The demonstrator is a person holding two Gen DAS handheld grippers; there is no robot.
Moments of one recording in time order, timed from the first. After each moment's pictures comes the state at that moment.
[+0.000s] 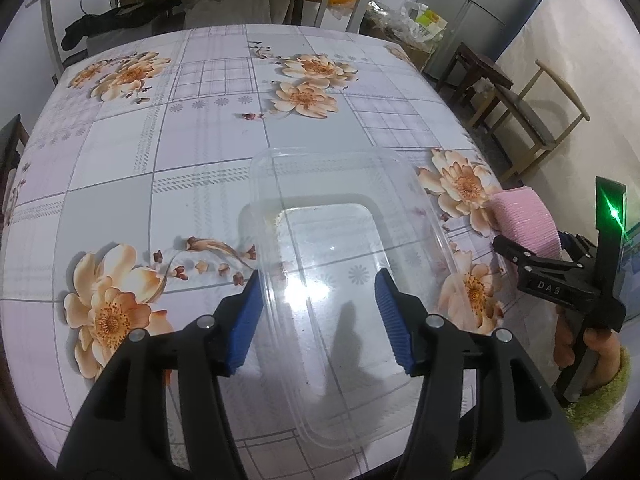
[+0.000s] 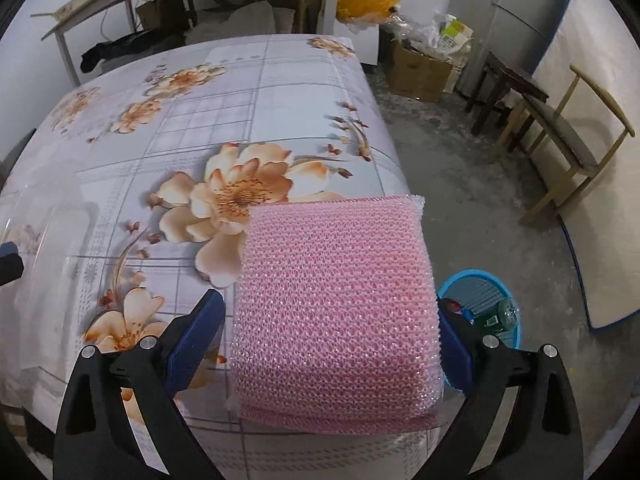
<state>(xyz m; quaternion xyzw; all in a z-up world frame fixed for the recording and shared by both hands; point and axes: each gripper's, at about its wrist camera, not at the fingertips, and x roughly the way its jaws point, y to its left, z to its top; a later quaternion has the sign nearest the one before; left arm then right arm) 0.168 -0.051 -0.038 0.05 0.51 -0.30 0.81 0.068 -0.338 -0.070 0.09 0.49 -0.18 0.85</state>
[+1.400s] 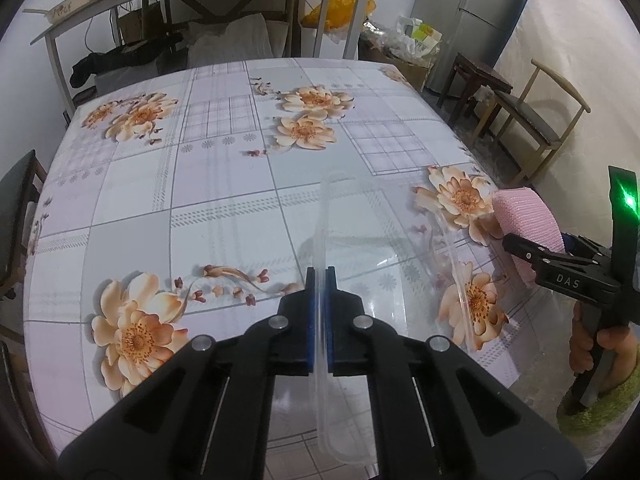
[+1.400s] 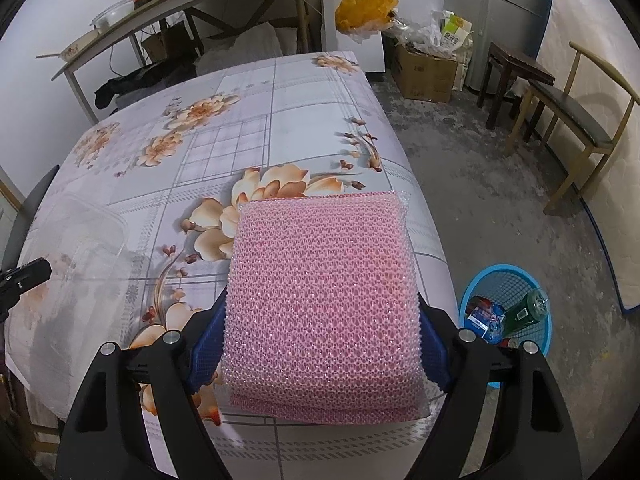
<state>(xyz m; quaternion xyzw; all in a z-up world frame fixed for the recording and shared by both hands) 0.152 -0.053 -0.017 0.08 0.45 -0.29 0.84 0.057 -0.336 -0.053 0.14 0.45 -0.16 0.87</state>
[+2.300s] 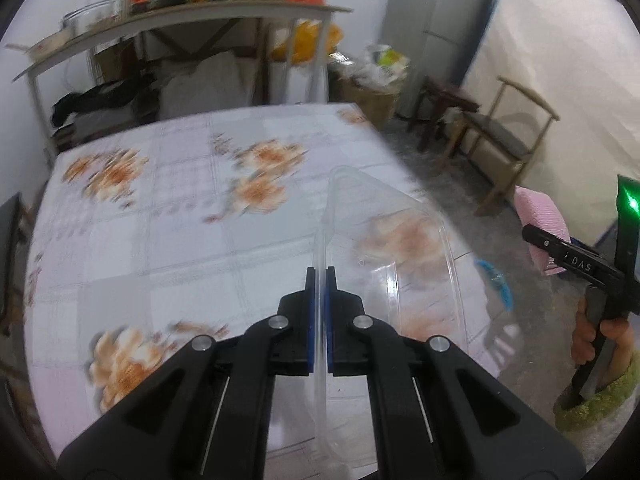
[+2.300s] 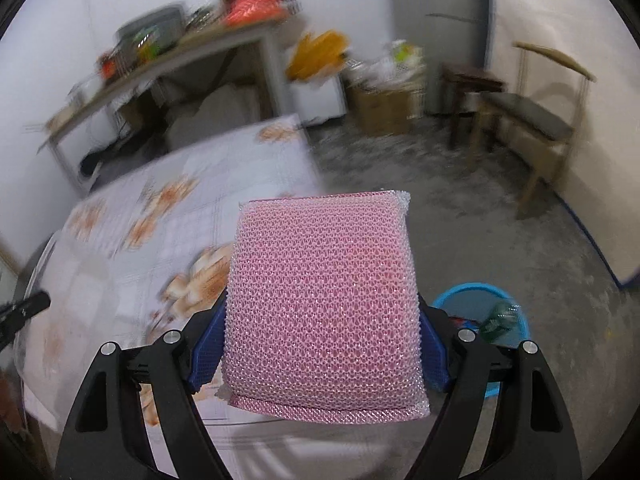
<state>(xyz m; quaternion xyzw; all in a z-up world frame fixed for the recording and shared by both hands) 0.139 -0.090 0.036 0.07 0.40 -0.35 0.84 -0.022 -0.413 0.012 0.20 0.34 -0.26 0.88</state>
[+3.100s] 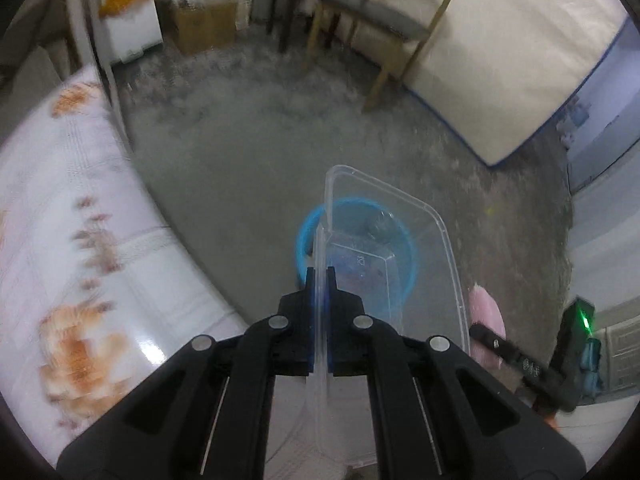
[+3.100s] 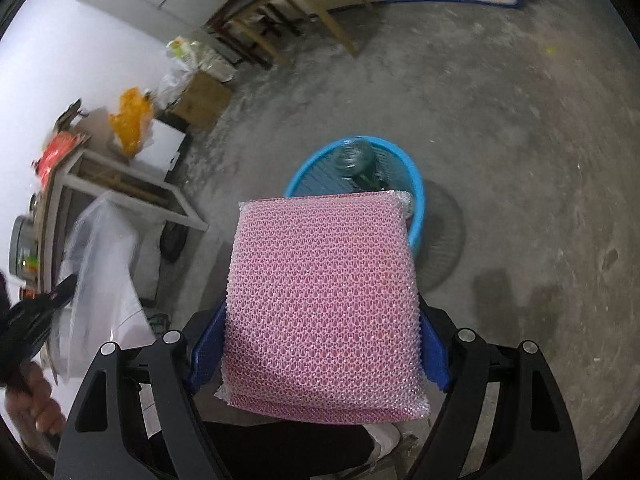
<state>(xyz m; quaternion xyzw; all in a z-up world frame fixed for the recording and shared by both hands) 0.061 -0.459 -0.032 0.20 0.52 -0.49 0.67 -0.236 -0.556 -0.159 0.56 0.29 -0.36 0.69</state>
